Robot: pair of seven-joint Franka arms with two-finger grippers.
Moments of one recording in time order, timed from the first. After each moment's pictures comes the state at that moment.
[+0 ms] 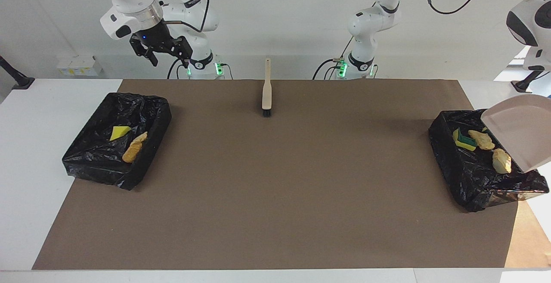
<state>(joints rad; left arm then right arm) 0.33 0.12 -0.05 -1.60 0.78 1.99 1.56 -0.12 -0.07 0.22 -1.56 0.03 1.37 0.20</state>
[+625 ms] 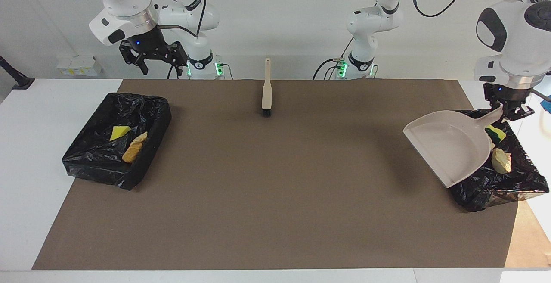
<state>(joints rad) 0.14 0.12 -0.06 -1.61 0.36 1.76 1.34 0.01 0.04 0.10 -1.40 -0.02 1.34 0.15</state>
